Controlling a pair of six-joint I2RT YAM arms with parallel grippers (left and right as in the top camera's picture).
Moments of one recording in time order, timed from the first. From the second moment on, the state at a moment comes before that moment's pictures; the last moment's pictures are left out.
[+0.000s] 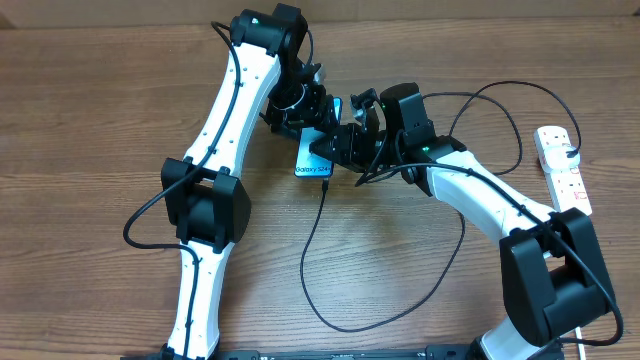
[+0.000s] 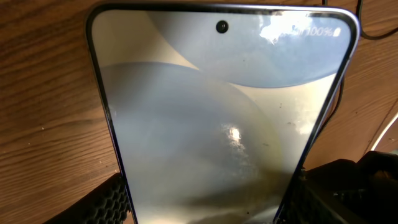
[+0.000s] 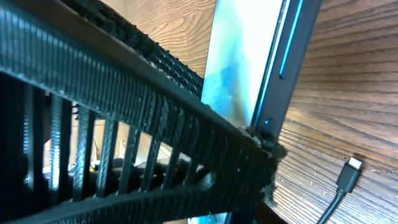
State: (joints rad) left arm -0.33 2.41 2.46 -1.64 0.43 -0.18; right arm 0.40 1.79 1.13 -0.10 -0.75 0.74
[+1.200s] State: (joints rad) left arm -0.33 2.41 2.46 -1.64 0.47 -0.17; right arm 0.44 1.79 1.12 -0.08 -0.68 0.72
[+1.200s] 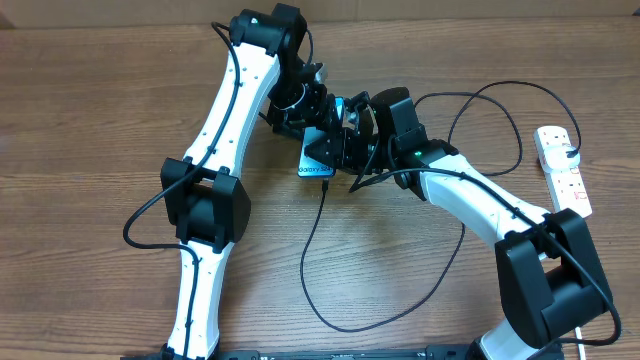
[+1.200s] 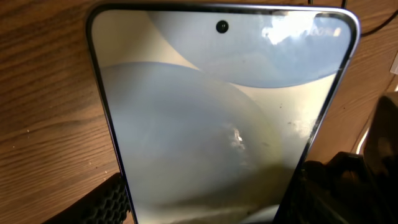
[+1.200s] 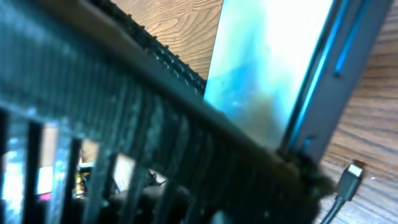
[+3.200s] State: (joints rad) left arm -0.16 2.41 2.46 -1.50 1.50 0.26; right arm 0.30 1.80 1.11 0.53 -1.13 1.12
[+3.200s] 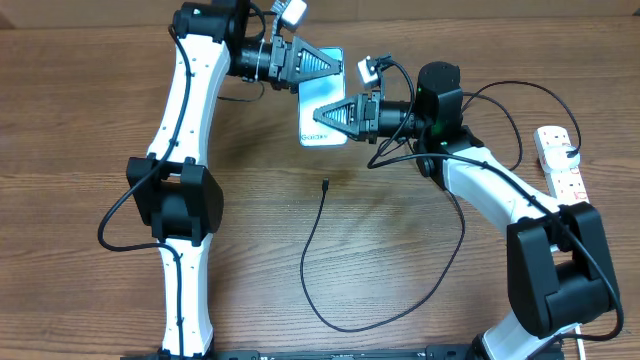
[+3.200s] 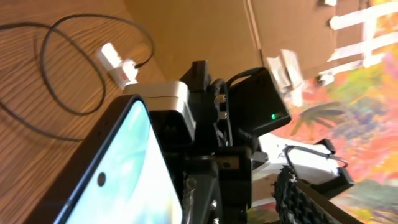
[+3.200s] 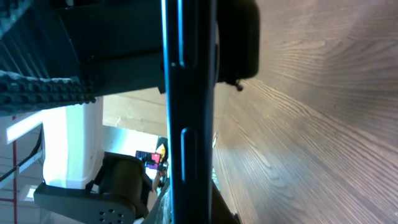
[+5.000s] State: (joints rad) left arm -0.16 2.41 2.46 -1.45 1.51 0.22; right arm 0.31 1.80 1.11 0.64 -1.01 1.16
